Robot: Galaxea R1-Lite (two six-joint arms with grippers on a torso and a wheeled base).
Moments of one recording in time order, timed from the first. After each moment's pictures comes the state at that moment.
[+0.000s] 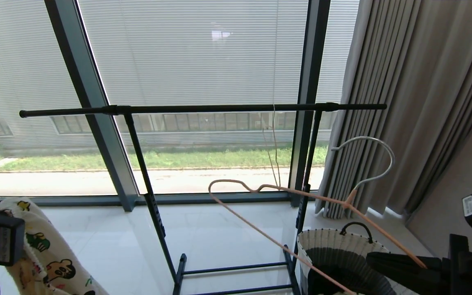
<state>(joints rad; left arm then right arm) -0.32 0.97 -0.65 0.08 0.51 0.21 0.95 1.09 -0.45 -0.32 0.04 0.13</state>
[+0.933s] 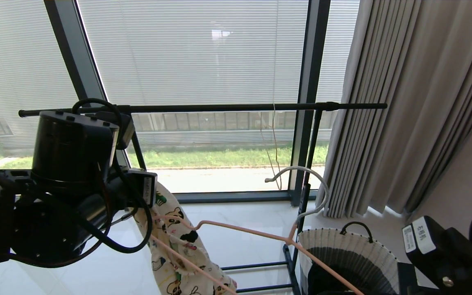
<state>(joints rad) -0.57 1.45 -0.84 -0.08 0.64 -0.09 1.18 1.27 -0.47 -0.45 0.00 0.26</state>
